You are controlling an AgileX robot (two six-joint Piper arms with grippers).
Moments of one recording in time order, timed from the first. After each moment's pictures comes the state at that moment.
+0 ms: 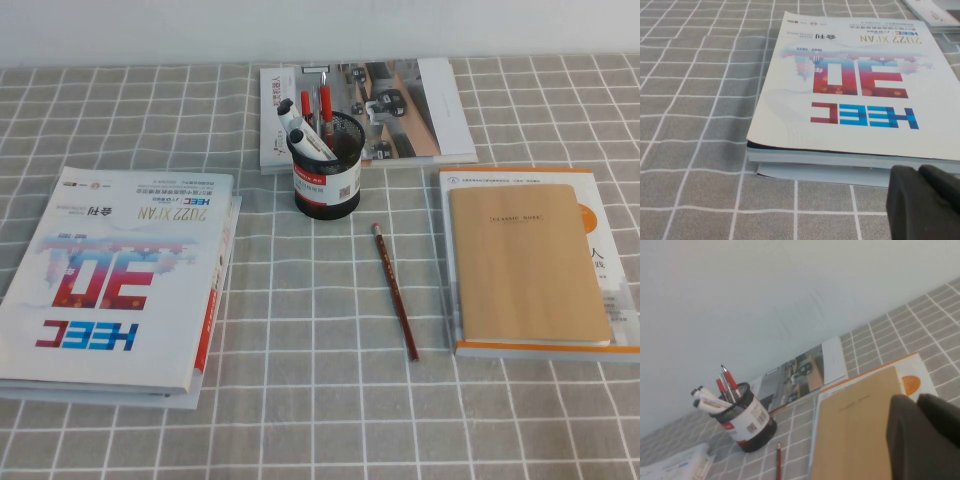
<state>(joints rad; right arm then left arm) 0.14 -0.01 0.03 0.55 0.03 0.03 -0.05 -0.01 0.03 -0.06 0.38 0.07</state>
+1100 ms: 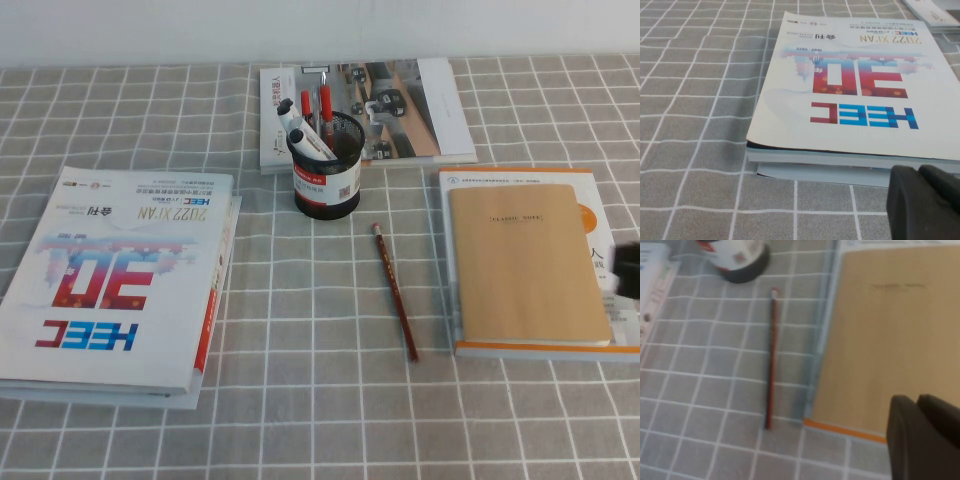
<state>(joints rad) 0.25 0.98 -0.69 0.32 0.48 -0.04 -0.05 -0.01 0.03 -0.06 0.38 0.07</state>
